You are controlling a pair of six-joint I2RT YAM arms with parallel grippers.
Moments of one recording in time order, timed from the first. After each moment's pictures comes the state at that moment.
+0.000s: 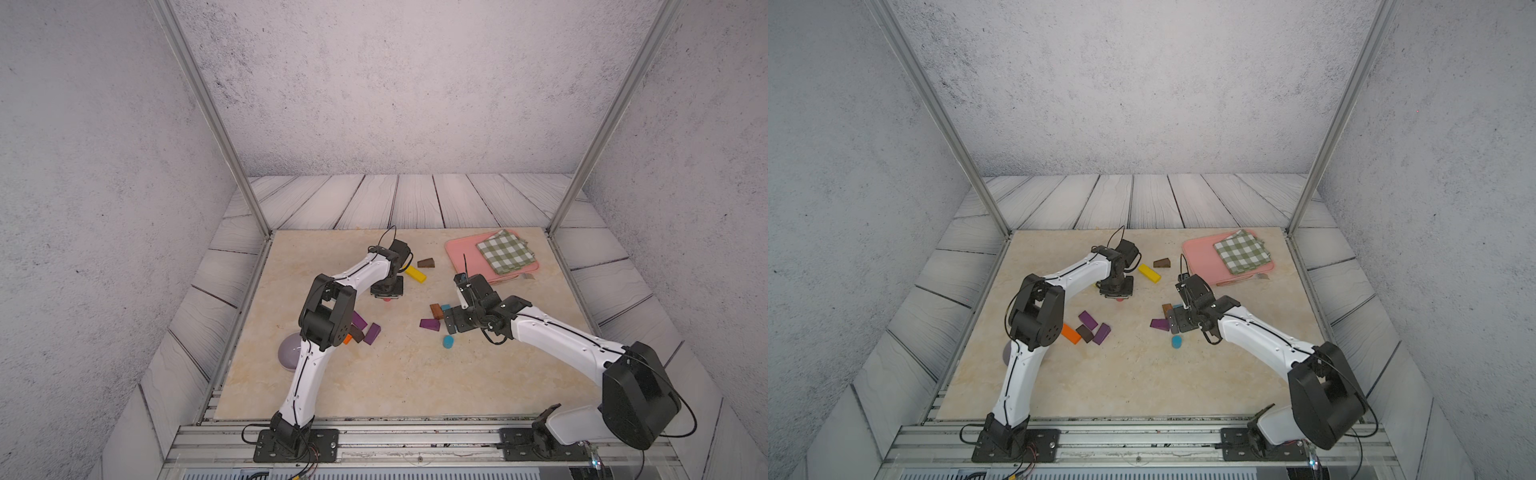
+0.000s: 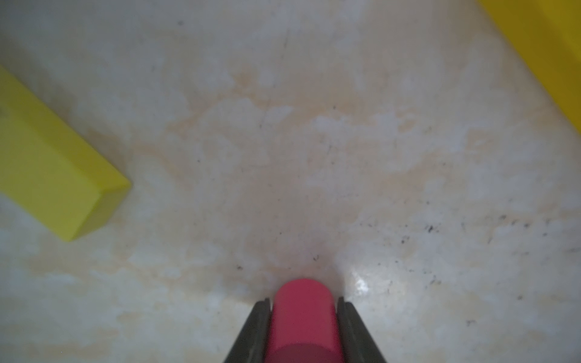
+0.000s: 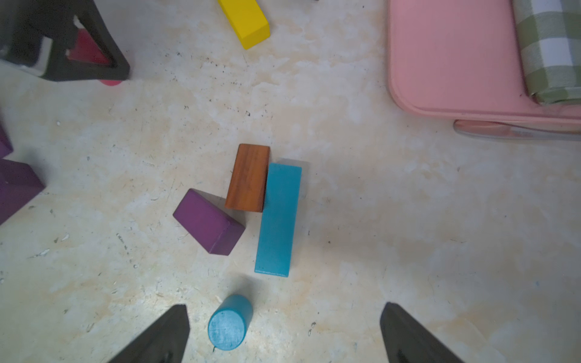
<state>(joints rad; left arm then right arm) -0.55 2.31 1.88 -0.96 -0.10 -0.47 0.60 1.41 0.94 -0.54 0.14 0.23</state>
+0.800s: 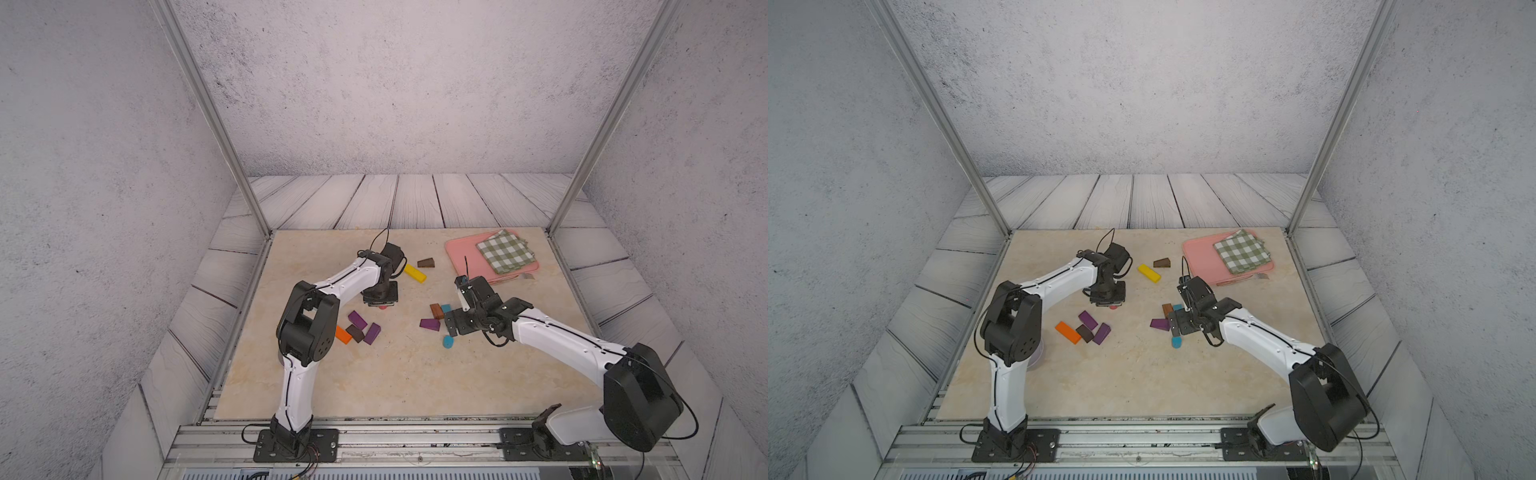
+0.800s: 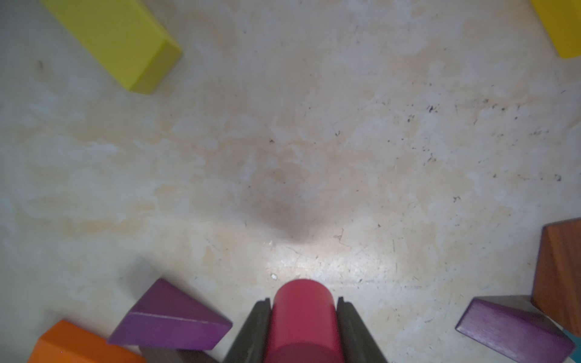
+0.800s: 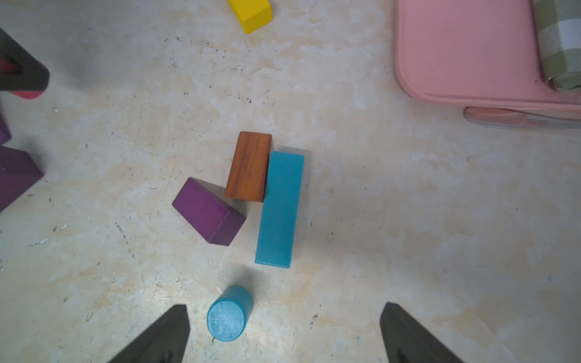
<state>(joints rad) -0.56 2.08 1.63 -0.94 -0.04 -0.54 0.59 1.40 0.91 -0.54 0.11 0.23</state>
